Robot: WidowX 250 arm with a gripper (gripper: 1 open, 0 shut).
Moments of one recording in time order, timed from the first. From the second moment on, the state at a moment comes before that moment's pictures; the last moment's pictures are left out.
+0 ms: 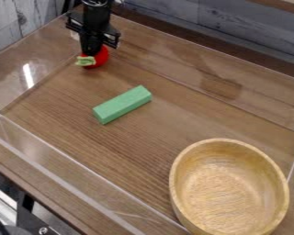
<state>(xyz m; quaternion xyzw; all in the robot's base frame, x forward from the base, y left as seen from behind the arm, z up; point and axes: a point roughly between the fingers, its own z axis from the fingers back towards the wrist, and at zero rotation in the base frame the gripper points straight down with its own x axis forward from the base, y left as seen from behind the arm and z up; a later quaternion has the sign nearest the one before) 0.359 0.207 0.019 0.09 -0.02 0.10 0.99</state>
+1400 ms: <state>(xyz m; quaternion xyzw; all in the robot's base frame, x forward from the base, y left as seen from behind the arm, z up) 0.362 0.210 0.019 0.07 0.03 0.10 0.99</state>
